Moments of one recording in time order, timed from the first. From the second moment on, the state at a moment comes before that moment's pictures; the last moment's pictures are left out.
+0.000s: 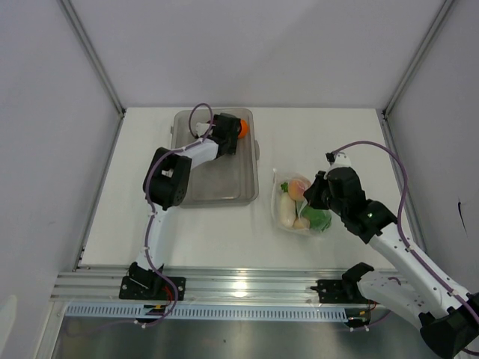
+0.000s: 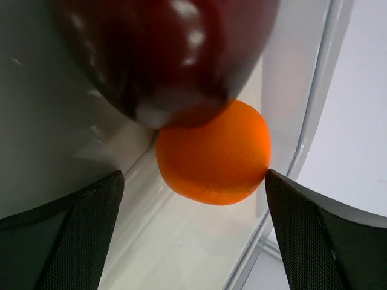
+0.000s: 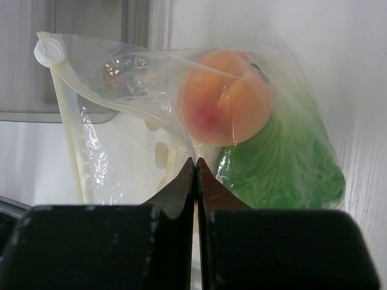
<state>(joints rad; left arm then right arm) -0.42 2.33 1.73 -0.07 -0.33 -1.67 0.55 0.88 0.82 -0.53 0.12 0.54</state>
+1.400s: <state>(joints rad) -0.41 2.40 1.81 -0.03 -0.33 -1.67 0.53 0.89 0.80 -0.50 0.11 0.54</state>
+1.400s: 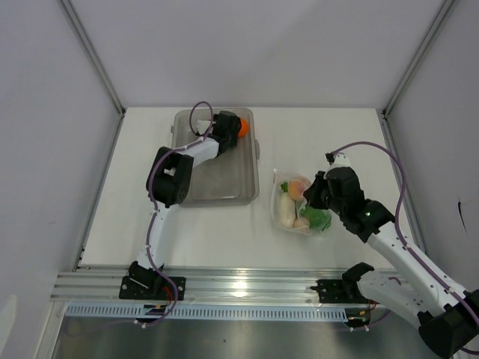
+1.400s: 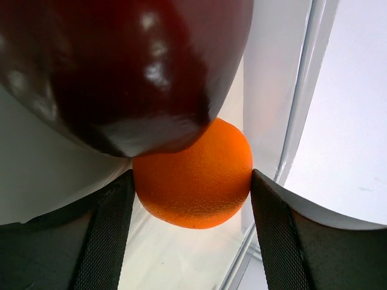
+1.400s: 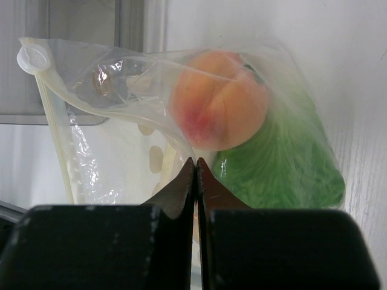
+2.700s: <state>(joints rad) -0.46 1.55 0.92 0.31 0.01 -1.34 0.53 0.94 1.00 -0.62 0.10 0.54</state>
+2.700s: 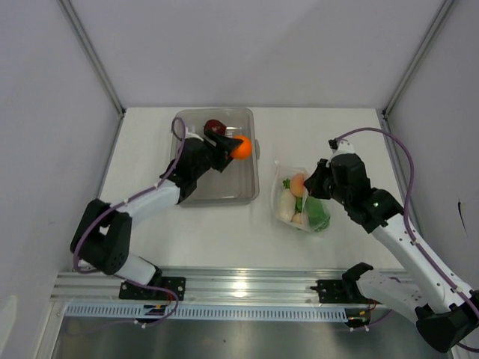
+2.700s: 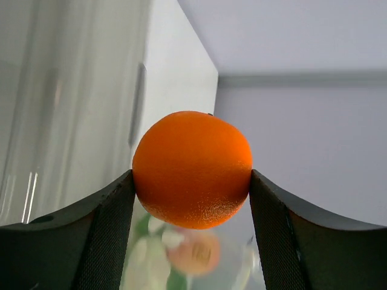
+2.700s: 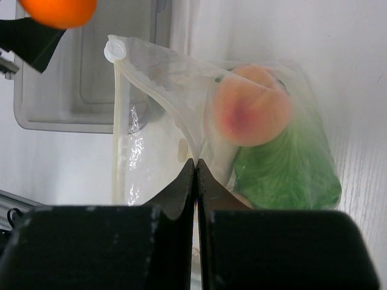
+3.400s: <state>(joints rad) -0.82 1.27 0.79 0.26 0.25 -0.99 0.55 0.97 1.00 -0.63 0.07 0.54</state>
